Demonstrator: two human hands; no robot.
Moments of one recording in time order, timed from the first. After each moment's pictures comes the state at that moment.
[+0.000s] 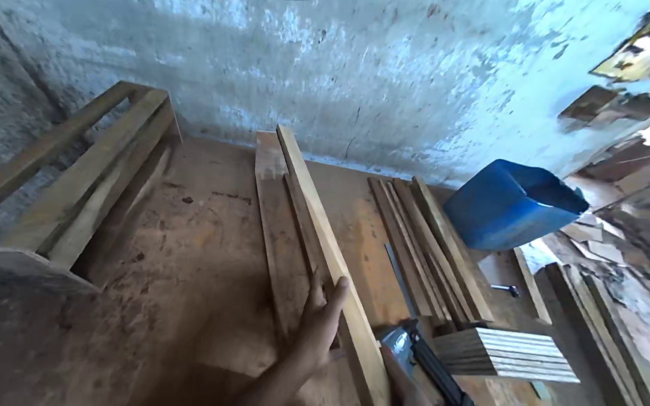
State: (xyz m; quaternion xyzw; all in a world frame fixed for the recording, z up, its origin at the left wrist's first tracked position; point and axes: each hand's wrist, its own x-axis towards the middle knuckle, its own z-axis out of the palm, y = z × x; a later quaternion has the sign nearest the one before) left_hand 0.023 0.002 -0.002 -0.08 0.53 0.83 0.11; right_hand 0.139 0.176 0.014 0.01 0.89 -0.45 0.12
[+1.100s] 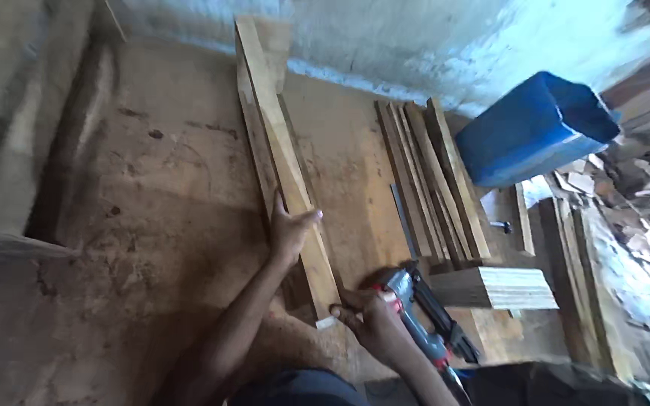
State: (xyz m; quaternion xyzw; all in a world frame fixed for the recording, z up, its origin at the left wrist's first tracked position) left_hand -0.074 -0.049 -0.108 -0.15 0.61 0.77 0.01; right_hand 0.067 0.130 -0.043 -0.10 0.92 -0.34 0.19
